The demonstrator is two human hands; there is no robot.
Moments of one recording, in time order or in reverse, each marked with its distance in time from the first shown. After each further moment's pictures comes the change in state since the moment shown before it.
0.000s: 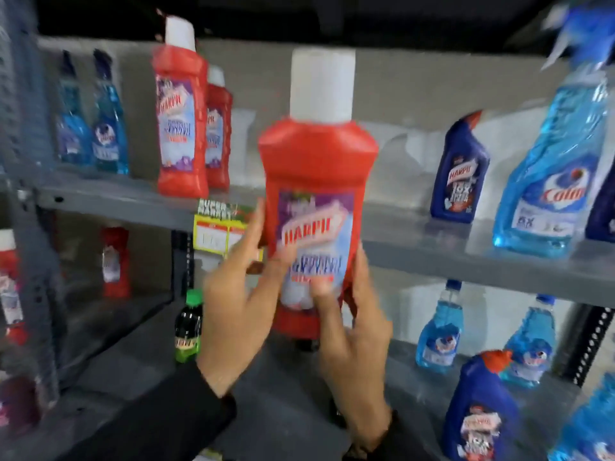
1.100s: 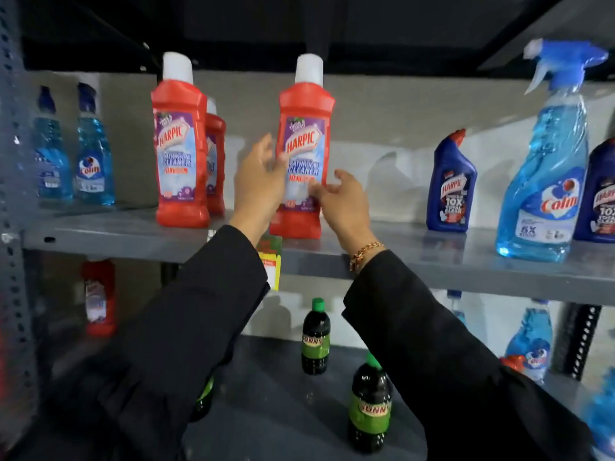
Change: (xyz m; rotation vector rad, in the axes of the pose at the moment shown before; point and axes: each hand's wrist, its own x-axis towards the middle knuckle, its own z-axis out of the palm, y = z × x) left_hand 0.169 -0.042 0.033 -0.142 -0.060 -0.251; right_hand 0.182 0.011 0.057 -0.176 -0.024 0.284
